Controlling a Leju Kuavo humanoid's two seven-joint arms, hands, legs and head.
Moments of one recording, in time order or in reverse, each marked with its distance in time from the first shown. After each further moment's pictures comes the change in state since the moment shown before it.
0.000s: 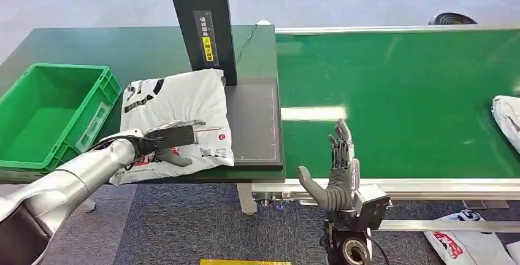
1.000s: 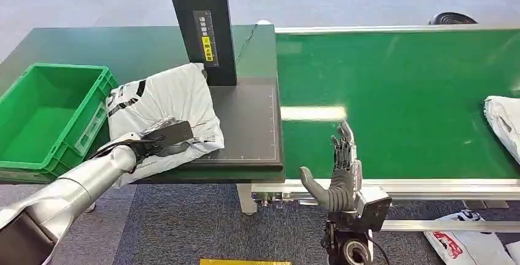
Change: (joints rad) left arm 0.065 -0.018 0.131 0.014 -0.040 0.176 0.058; right arm 0.006 0.000 -0.007 -0.005 0.001 -0.011 -0.003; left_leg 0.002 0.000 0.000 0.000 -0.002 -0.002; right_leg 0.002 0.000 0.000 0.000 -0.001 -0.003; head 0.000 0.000
